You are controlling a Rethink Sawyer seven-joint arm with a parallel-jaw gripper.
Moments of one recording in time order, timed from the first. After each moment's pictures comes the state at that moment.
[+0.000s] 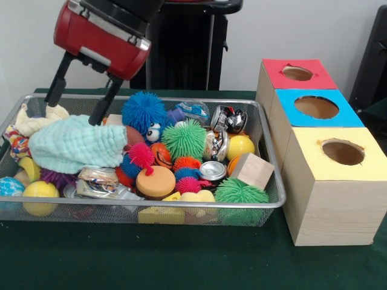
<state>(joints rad) -0.27 -0.67 0.02 1.24 -0.69 0.70 1.87</state>
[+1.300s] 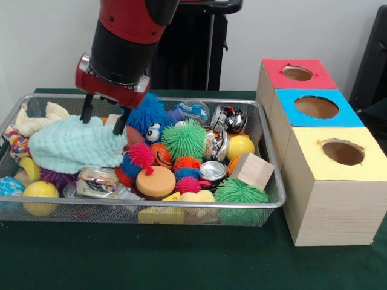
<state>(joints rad) -0.35 -0.55 0.04 1.31 -0.52 0.95 1.87</state>
